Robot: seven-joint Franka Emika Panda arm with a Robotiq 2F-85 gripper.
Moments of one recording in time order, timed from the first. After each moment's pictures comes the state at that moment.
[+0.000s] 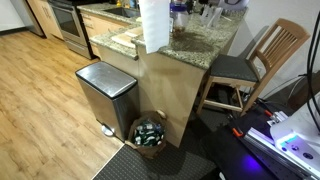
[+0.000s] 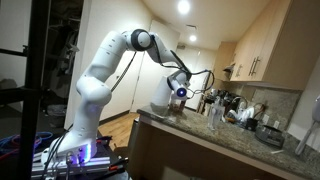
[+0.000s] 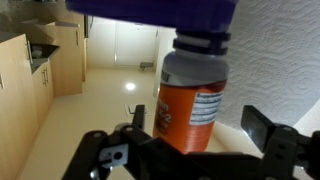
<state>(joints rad) 0.03 0.26 -0.11 -1.94 2.09 2.09 -2.50</state>
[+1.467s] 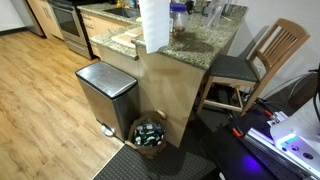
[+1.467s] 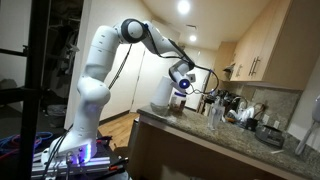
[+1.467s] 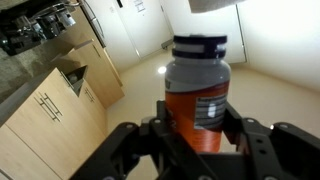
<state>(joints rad) -0.03 0.08 -0.11 -2.00 2.09 2.09 -1.91</state>
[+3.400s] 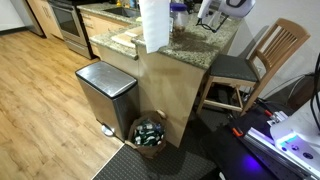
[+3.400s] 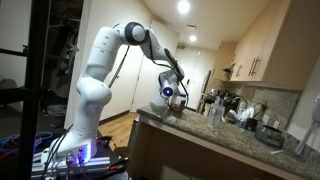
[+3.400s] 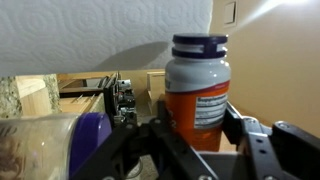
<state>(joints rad) 0.03 0.12 -0.02 -2.13 2.41 2.16 -1.00</state>
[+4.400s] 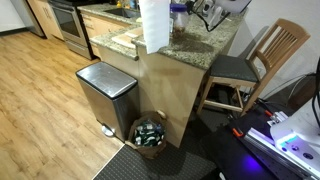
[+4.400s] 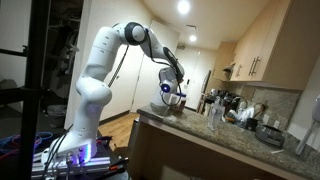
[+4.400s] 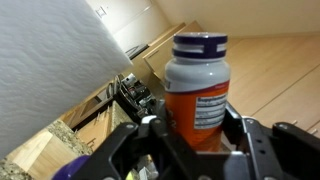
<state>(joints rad) 0.05 0.11 -0.01 -2.06 2.61 2.25 -0.54</state>
